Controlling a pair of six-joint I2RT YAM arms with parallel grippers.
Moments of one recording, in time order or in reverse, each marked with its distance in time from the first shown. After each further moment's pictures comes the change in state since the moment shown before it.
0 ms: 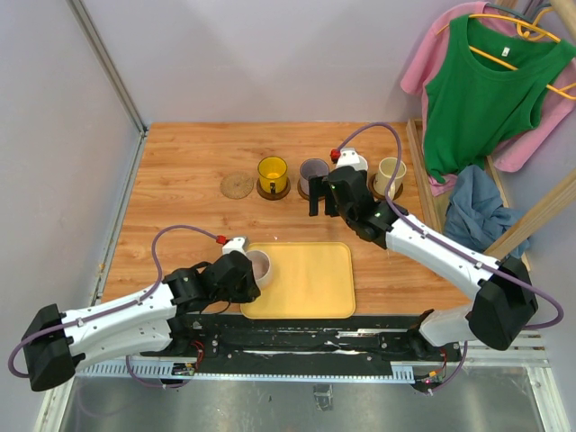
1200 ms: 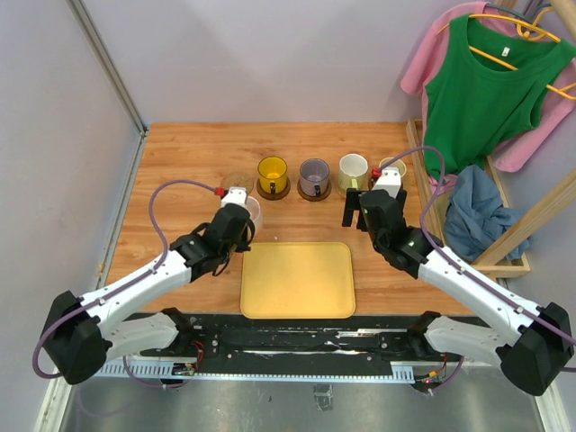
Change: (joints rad) left arm 0.237 0.225 0.259 0.117 -0.227 0.446; right arm -0.039 -0.311 -0.256 -0.018 0.203 0.028
